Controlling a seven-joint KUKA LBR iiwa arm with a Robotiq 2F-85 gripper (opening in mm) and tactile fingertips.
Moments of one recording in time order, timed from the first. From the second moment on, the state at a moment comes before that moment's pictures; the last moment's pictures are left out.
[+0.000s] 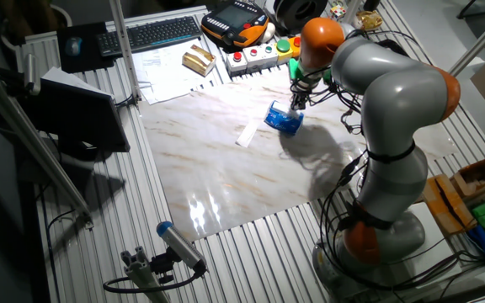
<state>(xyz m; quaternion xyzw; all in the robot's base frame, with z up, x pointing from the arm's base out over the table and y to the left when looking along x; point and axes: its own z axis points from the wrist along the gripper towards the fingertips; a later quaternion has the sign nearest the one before) 0.588 -0.039 0.125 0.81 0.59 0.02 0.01</state>
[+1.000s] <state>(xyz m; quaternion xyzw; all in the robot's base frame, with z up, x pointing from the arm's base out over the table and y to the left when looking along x) 0.599 -0.028 0.094 0.84 0.55 0.02 0.01</state>
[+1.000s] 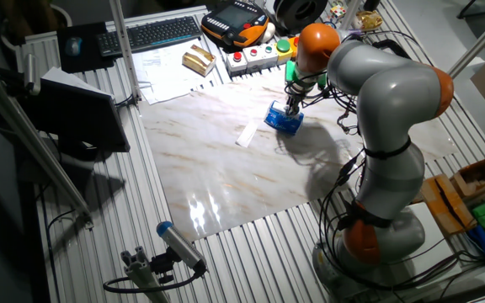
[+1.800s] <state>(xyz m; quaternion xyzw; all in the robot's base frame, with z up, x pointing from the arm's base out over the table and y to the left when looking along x) 0.604 -0.028 0.071 0.84 0.54 0.02 0.00</state>
